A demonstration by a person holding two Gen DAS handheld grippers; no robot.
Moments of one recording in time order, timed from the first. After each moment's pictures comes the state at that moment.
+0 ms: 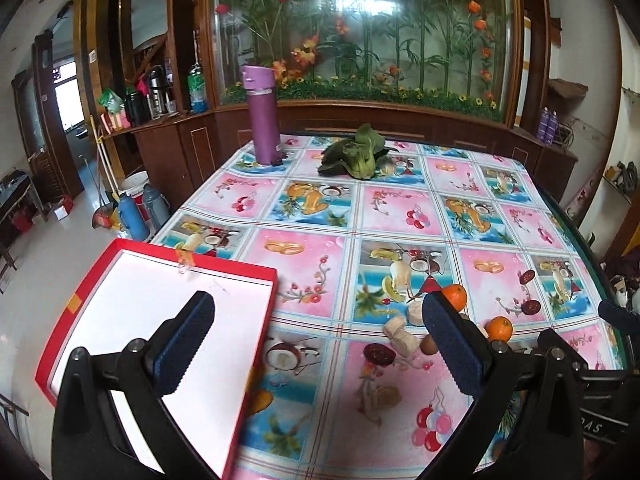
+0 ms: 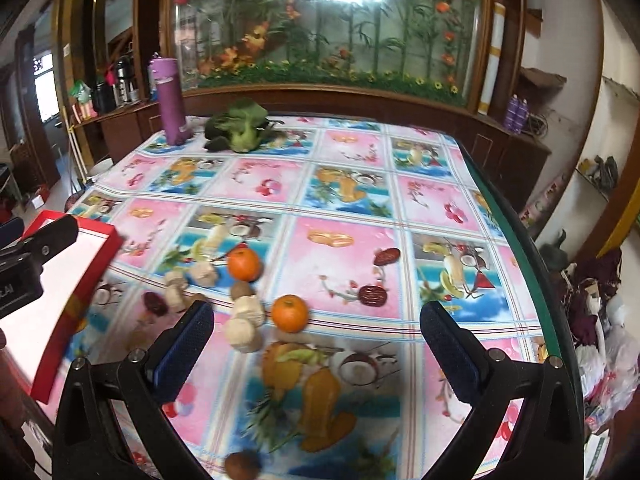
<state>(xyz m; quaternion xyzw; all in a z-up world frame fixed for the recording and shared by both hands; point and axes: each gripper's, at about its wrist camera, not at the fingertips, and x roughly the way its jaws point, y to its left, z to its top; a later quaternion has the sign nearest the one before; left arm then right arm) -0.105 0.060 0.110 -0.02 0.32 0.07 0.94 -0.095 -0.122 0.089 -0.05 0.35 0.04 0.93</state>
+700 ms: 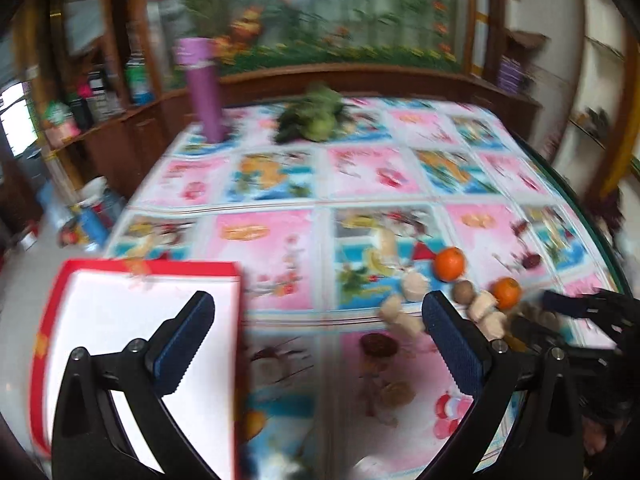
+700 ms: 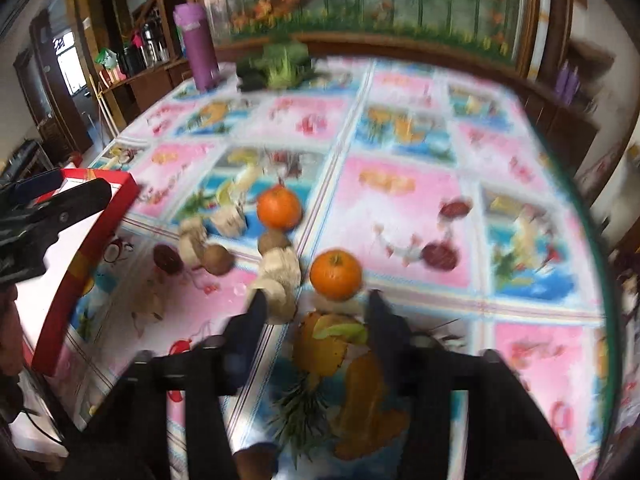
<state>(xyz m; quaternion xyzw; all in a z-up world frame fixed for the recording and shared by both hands) -0.054 0.054 0.076 0.04 0.40 -0.05 0.92 -0.057 -0.119 0.034 -0.02 0.44 0.12 0.89</state>
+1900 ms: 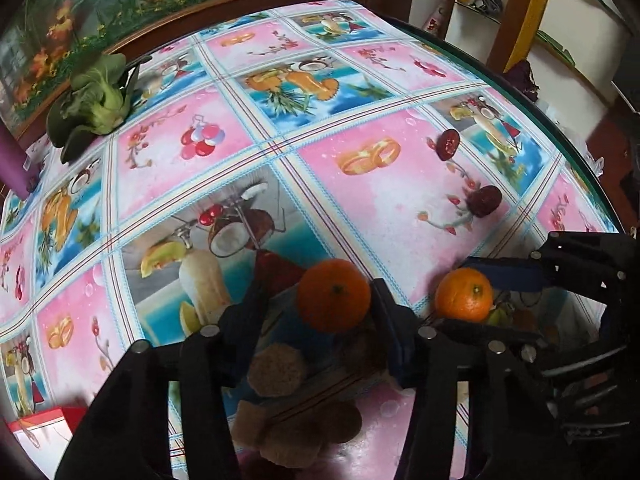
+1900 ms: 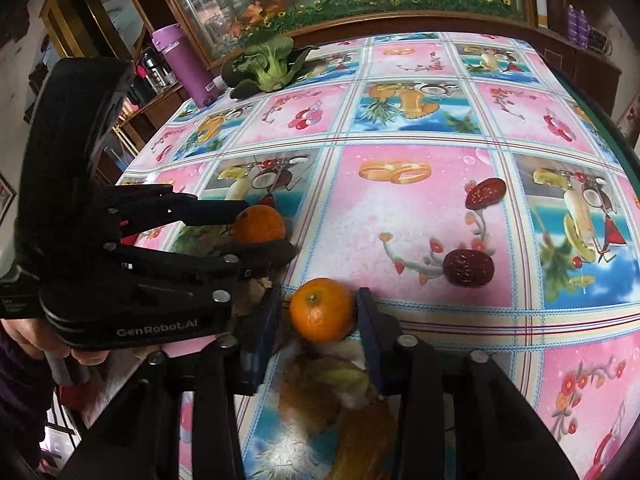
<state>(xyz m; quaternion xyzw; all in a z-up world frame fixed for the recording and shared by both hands) 0.037 -0.047 0.013 0.15 0.49 -0.26 0.82 -0.025 -0.147 0.017 0.07 0.45 0.17 0.87</state>
